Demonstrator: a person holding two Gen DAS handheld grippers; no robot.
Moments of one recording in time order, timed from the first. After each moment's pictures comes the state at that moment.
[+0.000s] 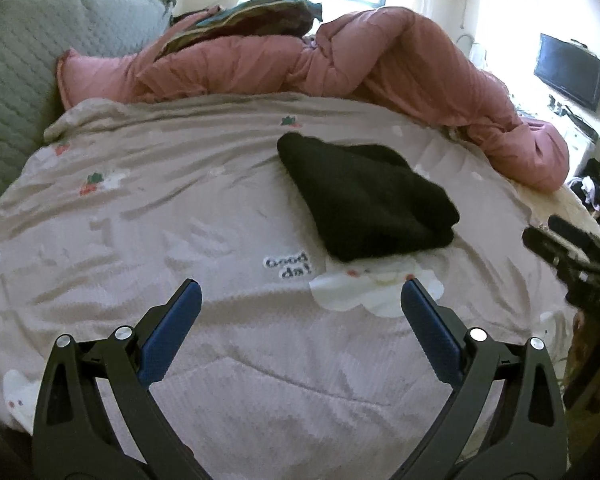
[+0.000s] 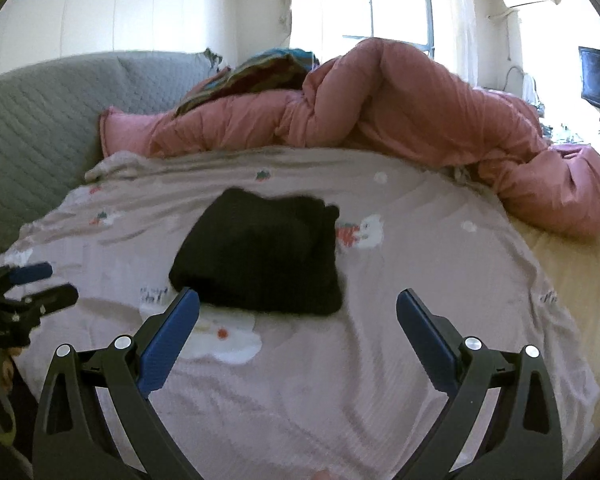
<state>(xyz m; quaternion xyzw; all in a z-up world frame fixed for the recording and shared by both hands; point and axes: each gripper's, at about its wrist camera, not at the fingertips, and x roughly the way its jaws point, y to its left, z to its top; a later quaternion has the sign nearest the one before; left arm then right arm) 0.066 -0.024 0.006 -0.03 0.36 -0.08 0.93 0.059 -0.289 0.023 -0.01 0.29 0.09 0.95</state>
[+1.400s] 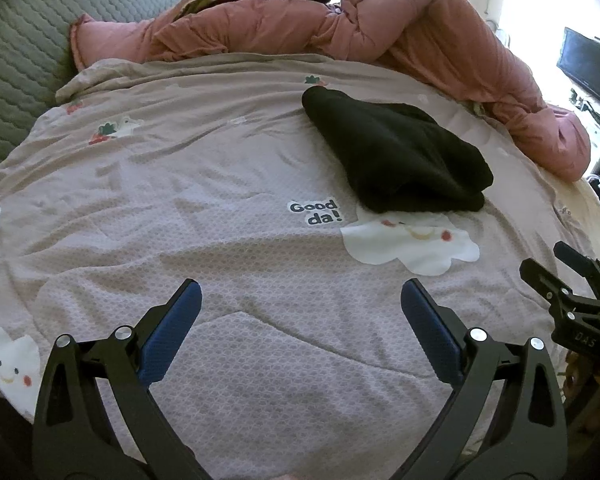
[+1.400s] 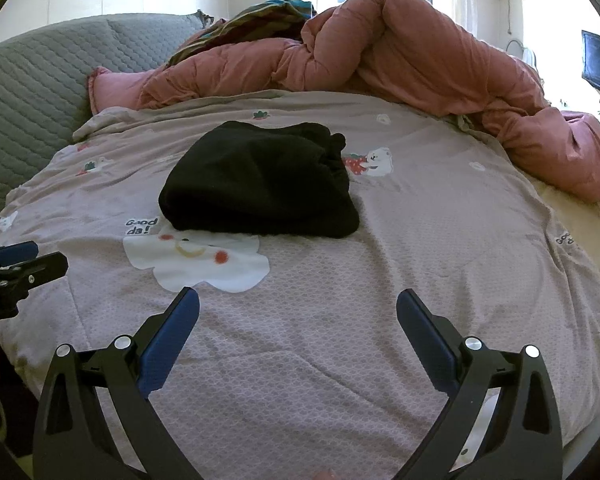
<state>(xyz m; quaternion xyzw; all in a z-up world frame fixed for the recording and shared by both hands) 0.062 -0.014 -0.032 -0.03 0.40 -0.05 0.91 0.055 -0.272 -0.029 -0.02 0.35 0.07 0.93</state>
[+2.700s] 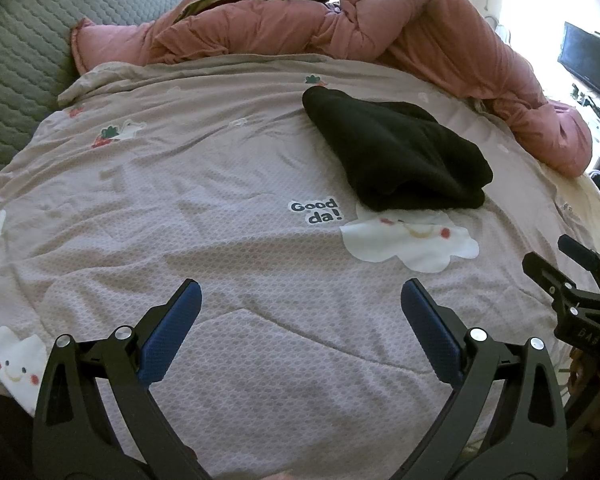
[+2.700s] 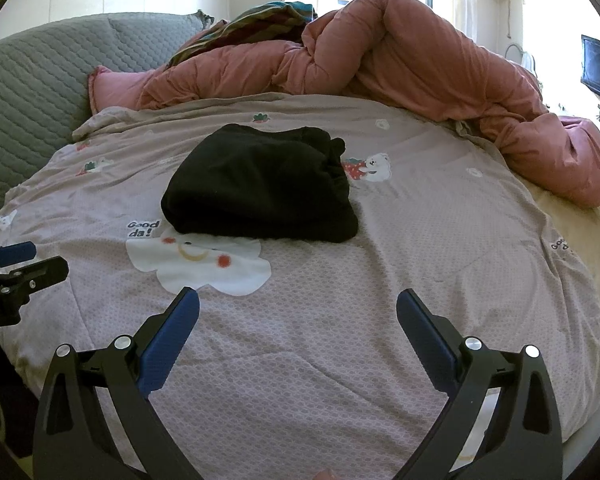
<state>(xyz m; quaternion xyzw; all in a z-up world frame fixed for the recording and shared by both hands) 0.059 -0.017 -0.026 -0.02 0.40 -0.05 0.91 0.053 -0.271 -0.023 -0.02 0.35 0.07 0.94</state>
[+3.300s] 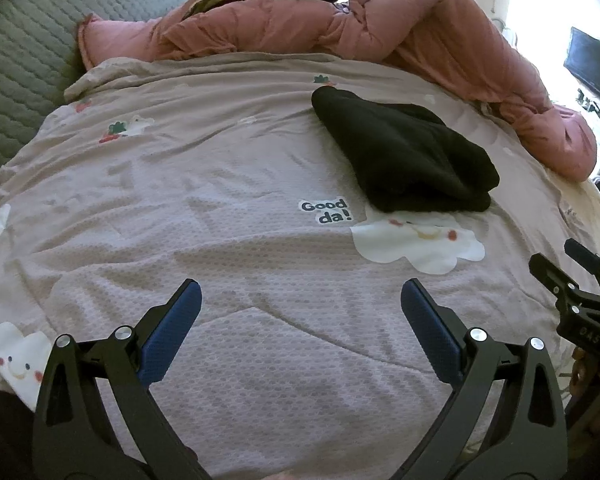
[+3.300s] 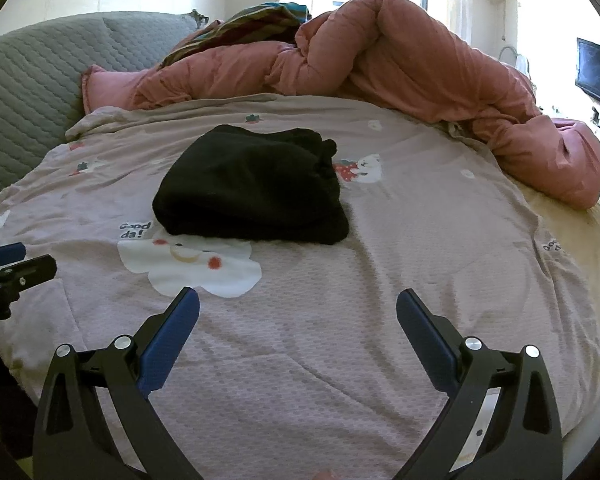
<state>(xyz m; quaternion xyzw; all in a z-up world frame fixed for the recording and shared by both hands) 0.058 -0.007 -0.025 -0.03 0.41 -0.04 0.91 0.054 -0.273 -0.023 -0.03 0.34 0.05 0.94</state>
